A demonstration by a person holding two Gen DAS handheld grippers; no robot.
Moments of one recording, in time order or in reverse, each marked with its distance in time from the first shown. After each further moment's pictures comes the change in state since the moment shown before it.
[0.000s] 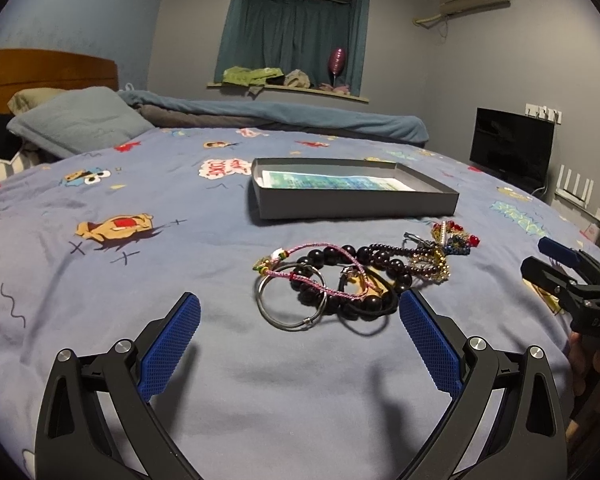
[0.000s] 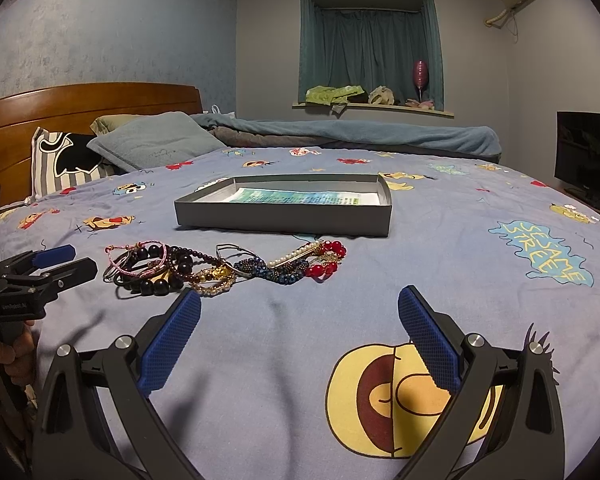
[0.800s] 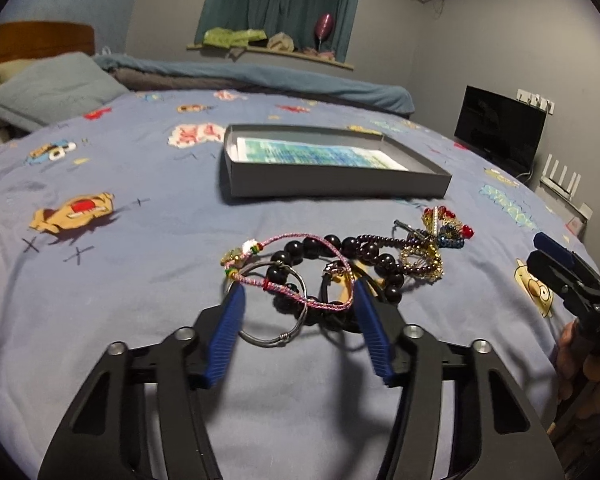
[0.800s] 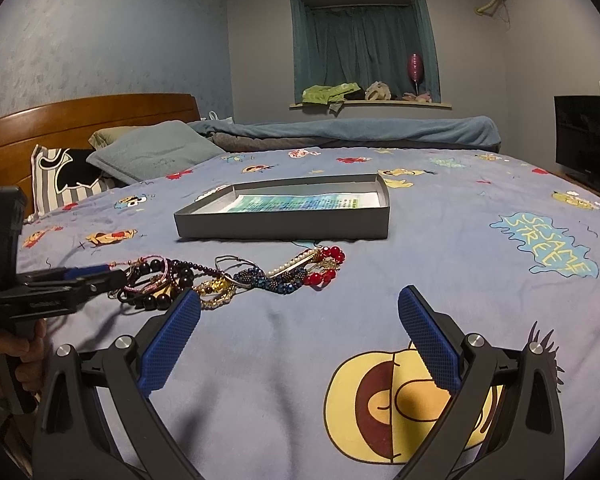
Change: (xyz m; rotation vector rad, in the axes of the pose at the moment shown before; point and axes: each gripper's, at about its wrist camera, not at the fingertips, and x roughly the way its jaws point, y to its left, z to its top) left arm 0.037 0.002 0.016 -0.035 0.159 -0.099; right arm 0.000 -0.008 0.010 0.065 -0.001 0.020
